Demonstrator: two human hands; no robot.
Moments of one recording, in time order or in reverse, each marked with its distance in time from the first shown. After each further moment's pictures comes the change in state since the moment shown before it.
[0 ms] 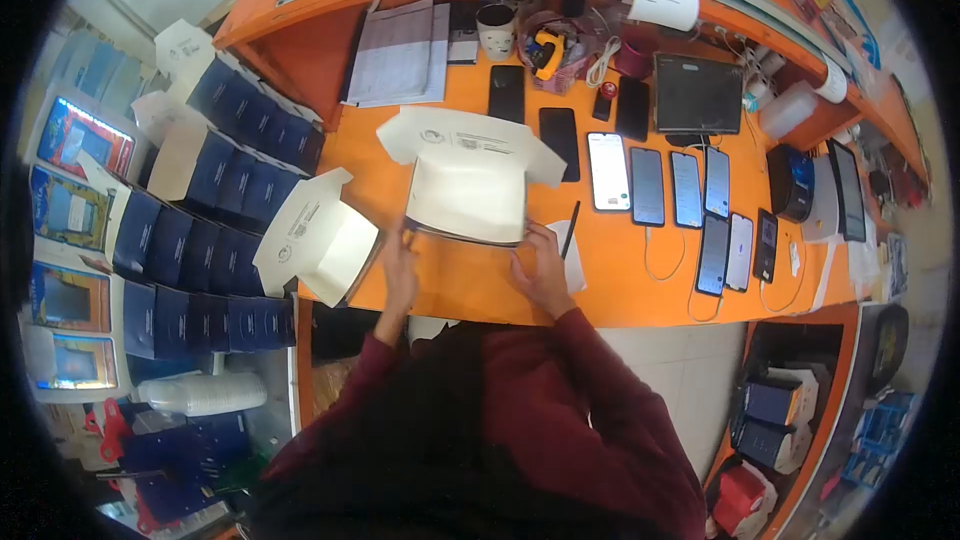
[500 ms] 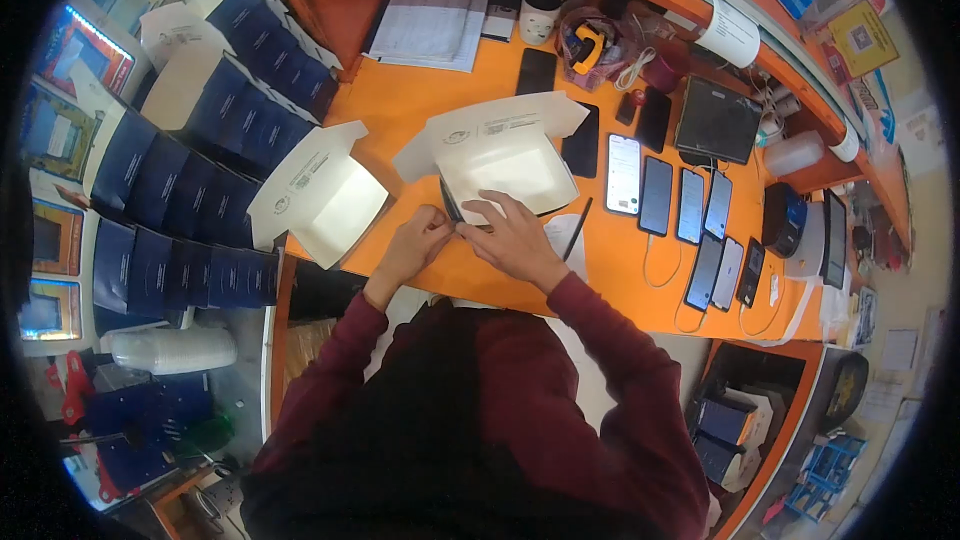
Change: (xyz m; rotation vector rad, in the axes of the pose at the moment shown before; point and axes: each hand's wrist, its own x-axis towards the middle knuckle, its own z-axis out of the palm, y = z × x) left_hand 0.001 0.002 -0.025 0.616 -0.524 0.361; right_hand 0.079 -0.087 0.015 -0.500 -0.551 -0.605
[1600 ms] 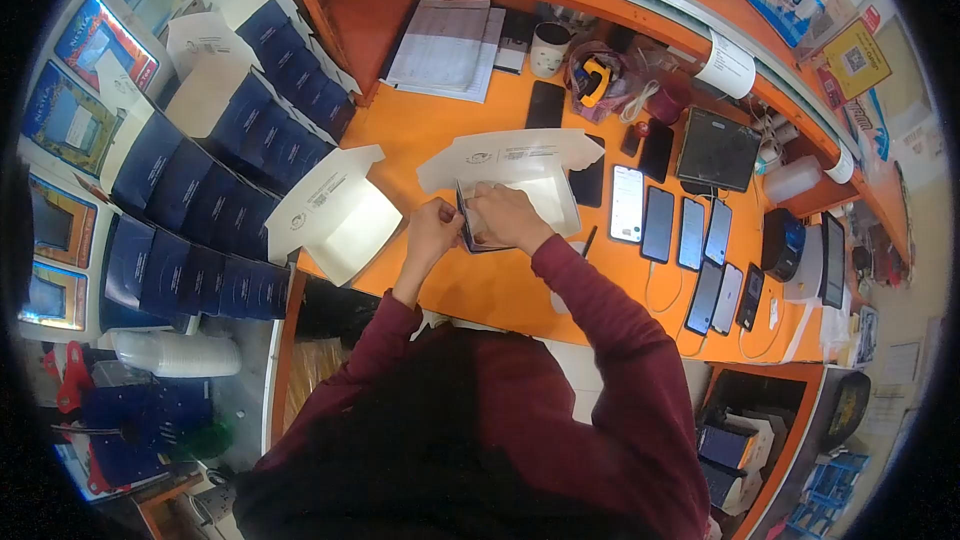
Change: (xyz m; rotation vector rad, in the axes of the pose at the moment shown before) left_hand 0.063 -0.007 0.009 -0.383 0.263 -0.693; right_hand 0.070 0.043 0.017 0.057 -0.472 0.178
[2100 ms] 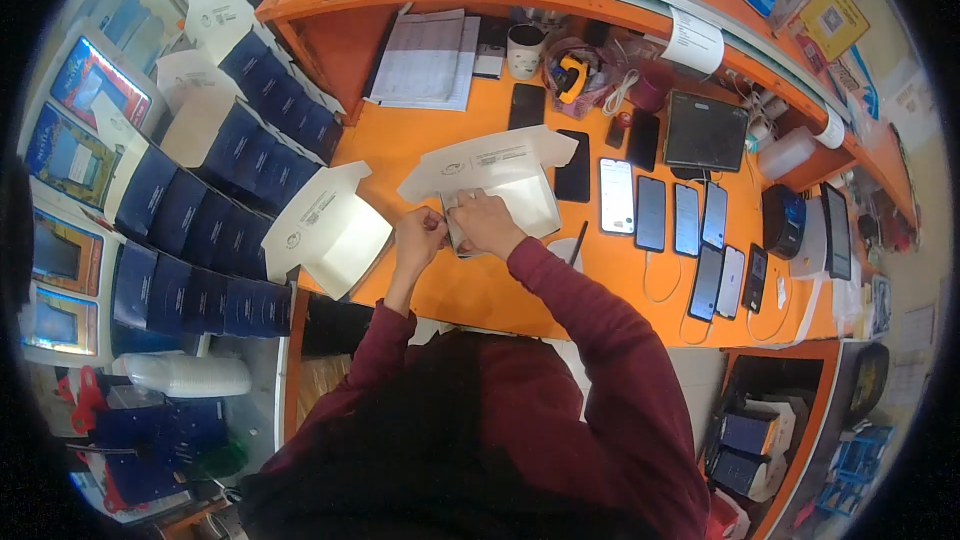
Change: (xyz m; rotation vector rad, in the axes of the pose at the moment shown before) left_hand 0.005 -0.015 0.002 0.050 0.047 0.061; right_hand 0.002 -0.004 0.020 -0.068 0.052 0.024
